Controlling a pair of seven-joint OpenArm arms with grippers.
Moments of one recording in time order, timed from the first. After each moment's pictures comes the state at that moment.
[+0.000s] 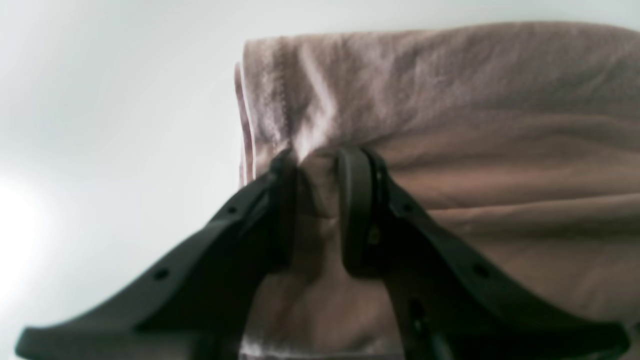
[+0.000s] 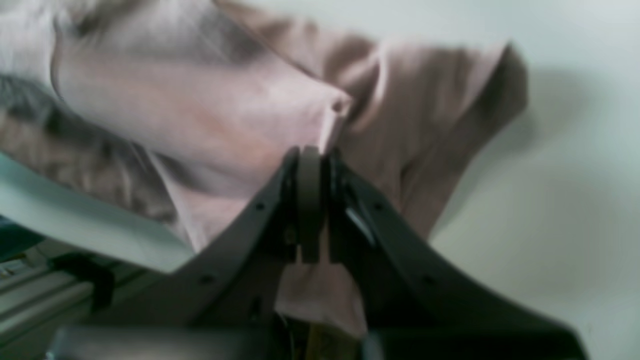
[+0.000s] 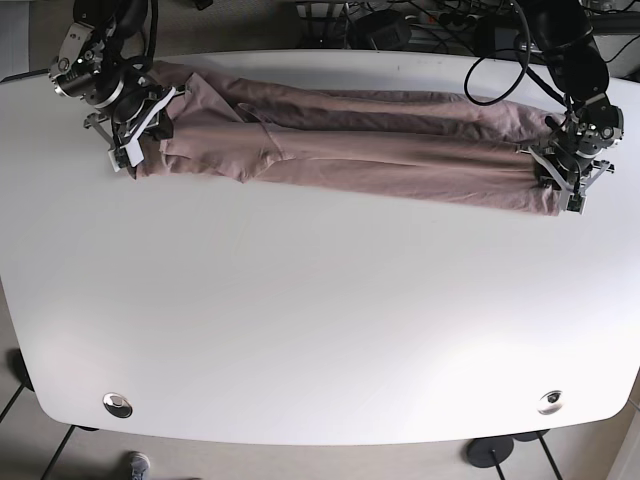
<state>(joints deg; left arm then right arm) 7.5 -17.6 -30.7 78.9 -1.5 -33.5 34.9 -21.8 4.5 31.5 113.5 27.2 37.2 -65.2</state>
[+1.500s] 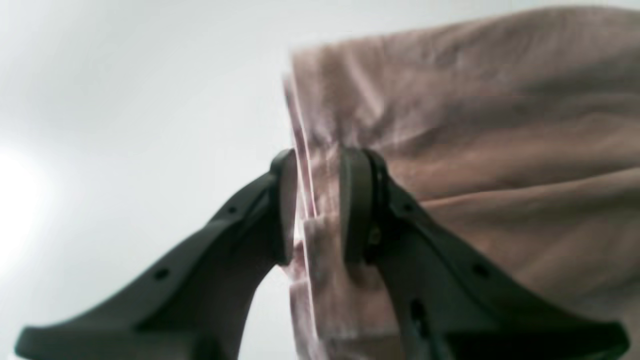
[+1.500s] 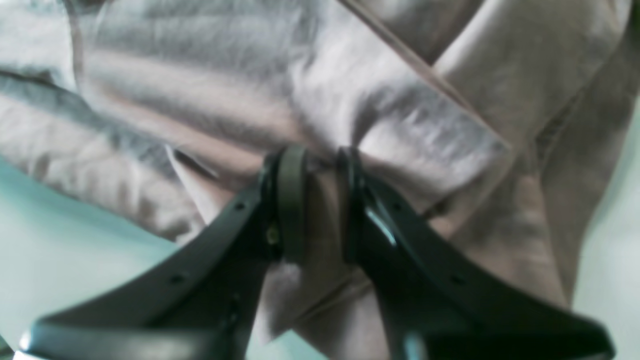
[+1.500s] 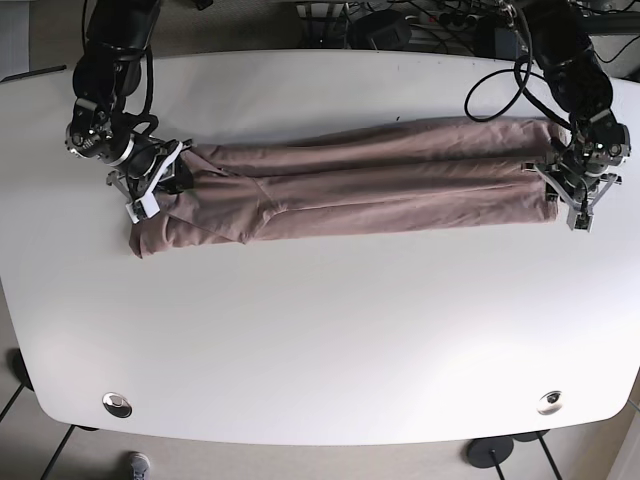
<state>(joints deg) 1.1 -17.2 -32.9 84.8 -7.5 -33.3 47.9 -5.1 11.3 20.8 84.7 19.2 40.3 -45.6</state>
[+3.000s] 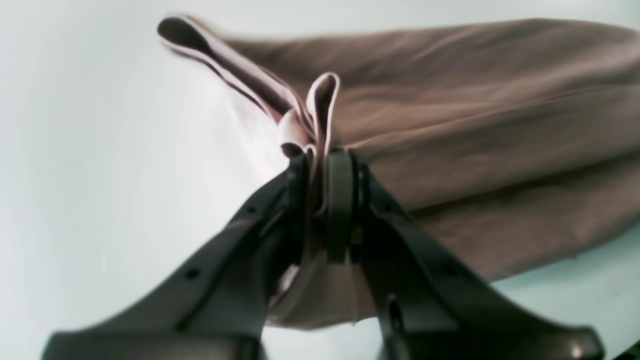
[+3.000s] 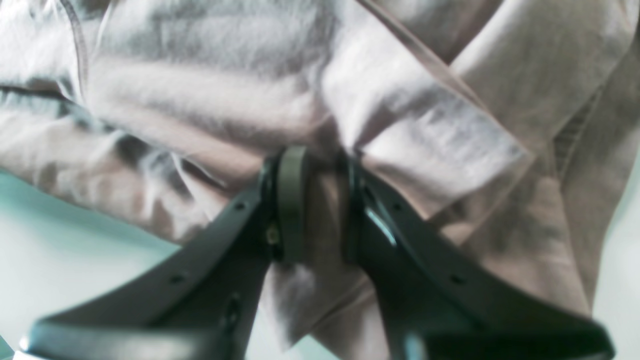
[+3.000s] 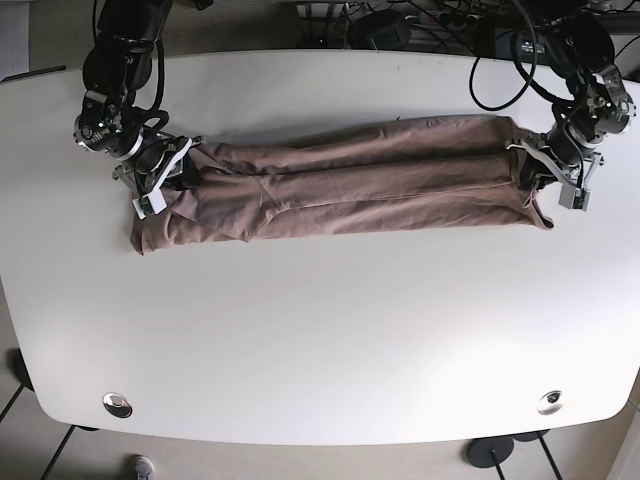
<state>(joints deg) 12.6 -15.6 -32.1 100.1 -31.0 -32.6 54.1 -5.9 9.0 21.0 86.6 18.4 39.9 -46.3</state>
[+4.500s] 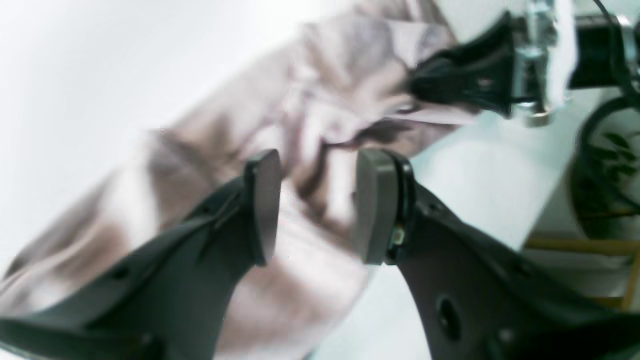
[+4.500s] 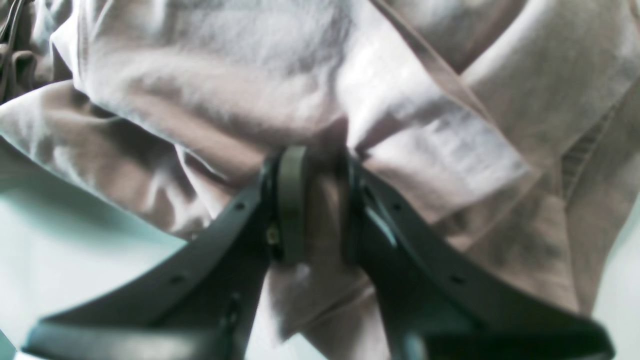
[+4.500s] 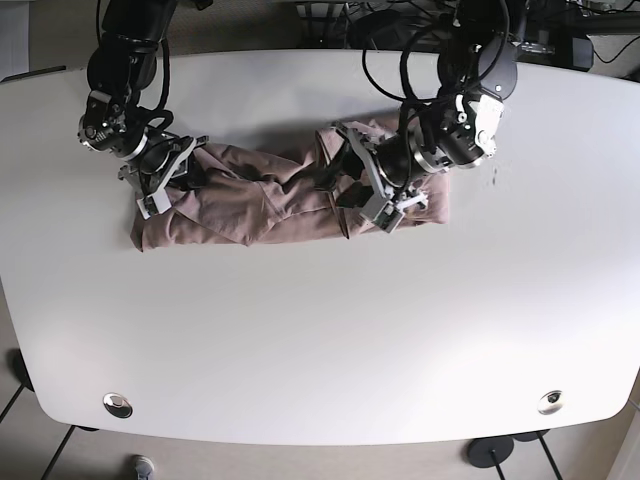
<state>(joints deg) 6.3 -13.3 11.5 108.0 -32.2 -19.3 47.1 -5.7 7.8 22.6 86.6 18.5 40.2 -46.5</state>
